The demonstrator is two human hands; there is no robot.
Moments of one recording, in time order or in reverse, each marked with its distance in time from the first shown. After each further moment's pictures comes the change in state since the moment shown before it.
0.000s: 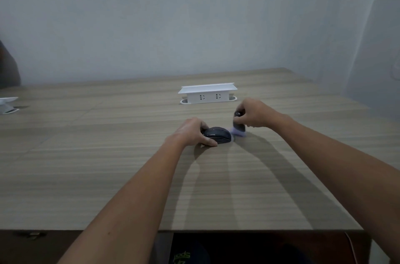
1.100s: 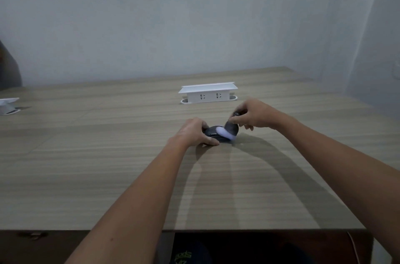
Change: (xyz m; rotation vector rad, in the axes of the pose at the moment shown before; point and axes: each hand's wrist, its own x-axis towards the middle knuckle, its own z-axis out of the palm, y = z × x) left_hand 0.001 0.002 0.004 0.042 0.062 -0.013; right_hand -0.010 -0.002 -0.004 0.098 -0.076 -0.073
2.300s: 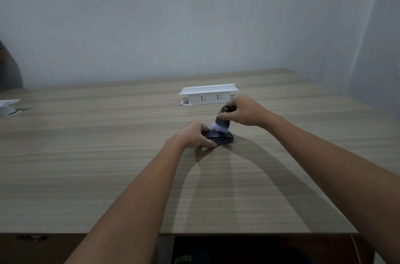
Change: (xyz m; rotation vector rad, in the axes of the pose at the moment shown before) left_hand 0.002 -0.009 -0.002 -0.098 -0.117 -0.004; right_hand 0.014 -0.024 0.012 -0.125 0.096 -0.089
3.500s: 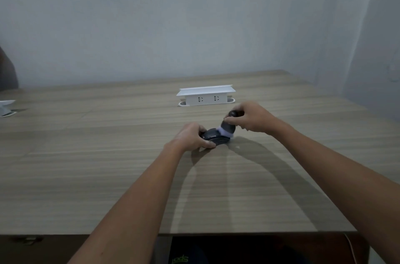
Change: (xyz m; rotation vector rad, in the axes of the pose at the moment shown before) left_hand 0.001 -0.002 0.009 0.002 0.086 0.007; right_hand -0.018 0.024 -0.001 0.082 0.029 0.058
